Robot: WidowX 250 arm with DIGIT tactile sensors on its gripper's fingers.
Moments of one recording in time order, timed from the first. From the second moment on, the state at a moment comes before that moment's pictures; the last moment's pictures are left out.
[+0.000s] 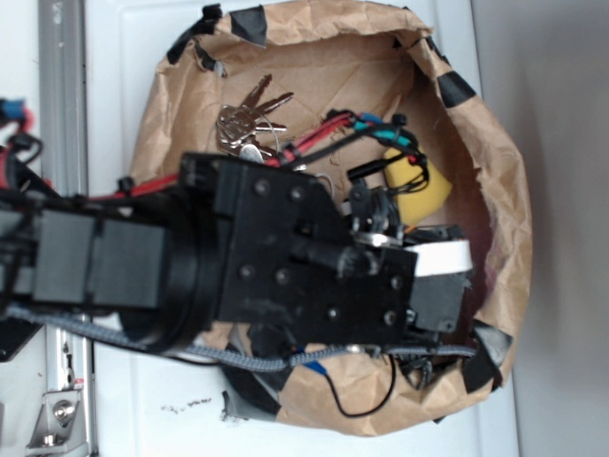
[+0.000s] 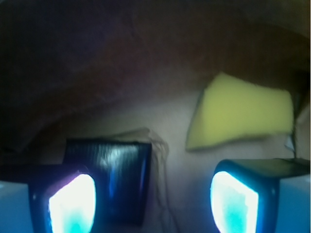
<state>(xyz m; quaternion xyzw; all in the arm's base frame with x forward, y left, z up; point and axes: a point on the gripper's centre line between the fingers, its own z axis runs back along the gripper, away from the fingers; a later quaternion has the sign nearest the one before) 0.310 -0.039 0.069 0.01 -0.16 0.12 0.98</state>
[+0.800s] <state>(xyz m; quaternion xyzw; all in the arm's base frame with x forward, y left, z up) 0.300 -0.038 0.057 0.00 -0.15 0.13 0.98</state>
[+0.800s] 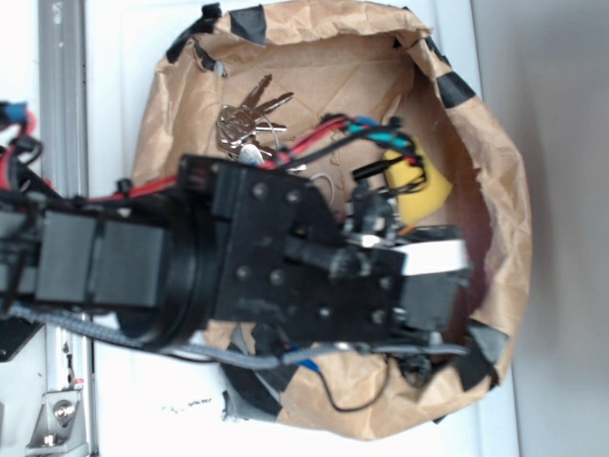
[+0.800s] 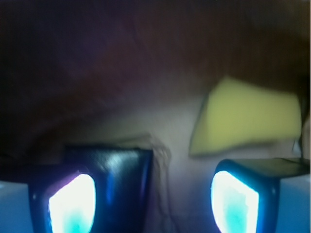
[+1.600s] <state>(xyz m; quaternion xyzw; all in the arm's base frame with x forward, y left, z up) 0.302 -0.024 0.059 -0.06 -0.13 0.13 0.98</state>
